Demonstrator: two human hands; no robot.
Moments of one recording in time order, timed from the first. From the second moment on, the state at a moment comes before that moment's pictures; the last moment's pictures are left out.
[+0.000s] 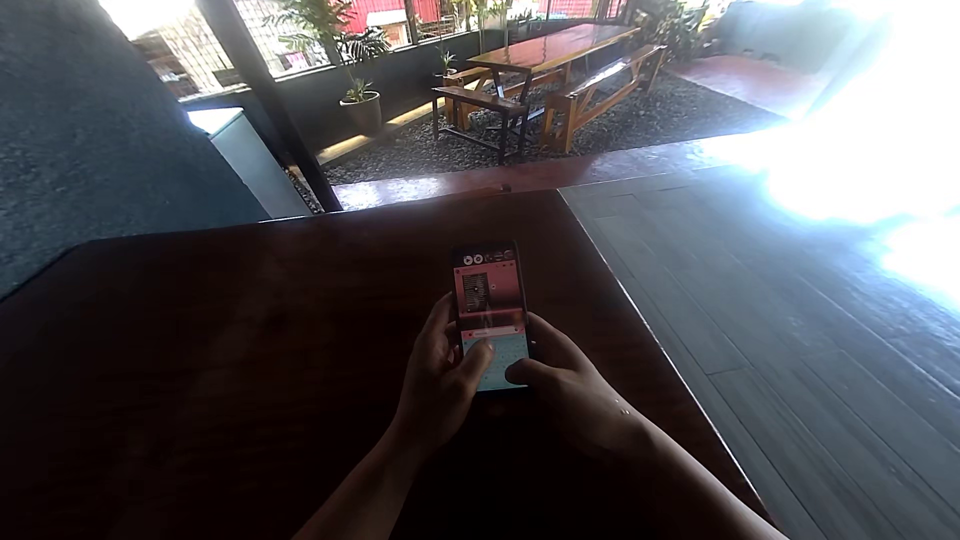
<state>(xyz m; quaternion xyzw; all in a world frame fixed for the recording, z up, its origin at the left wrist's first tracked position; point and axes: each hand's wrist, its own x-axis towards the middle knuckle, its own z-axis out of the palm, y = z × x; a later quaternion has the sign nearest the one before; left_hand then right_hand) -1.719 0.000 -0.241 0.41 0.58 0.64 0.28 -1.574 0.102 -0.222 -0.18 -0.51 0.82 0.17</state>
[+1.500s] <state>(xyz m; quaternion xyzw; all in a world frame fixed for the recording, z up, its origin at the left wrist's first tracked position) -1.723 -0.002 -0.237 0.45 0.53 0.65 0.32 -1.571 0.105 -0.219 -0.18 -0.47 0.85 0.17</state>
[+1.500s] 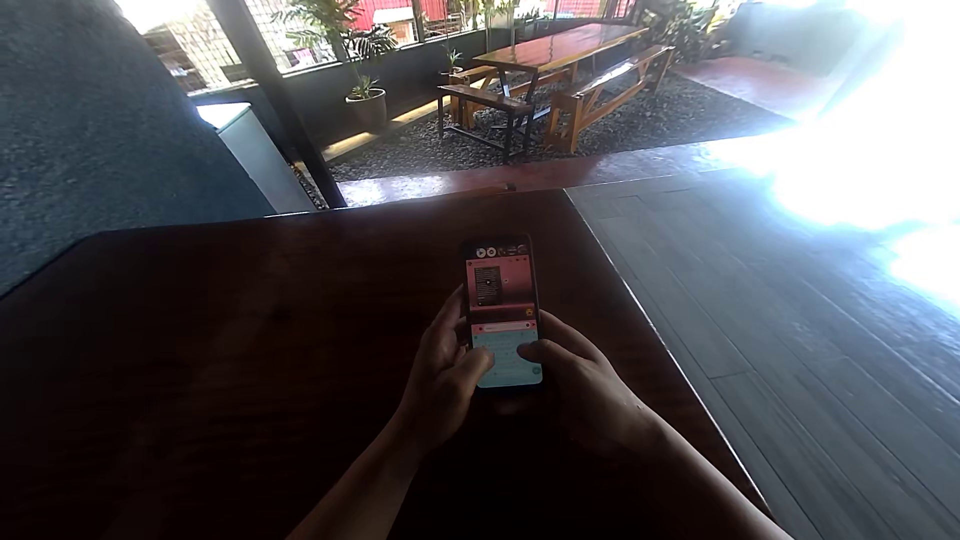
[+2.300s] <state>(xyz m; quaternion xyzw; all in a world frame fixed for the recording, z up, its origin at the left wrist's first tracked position) -1.717 0.001 -0.241 0.41 0.60 0.63 0.27 -1.574 0.103 -0.224 -0.19 -0.54 0.80 0.16</state>
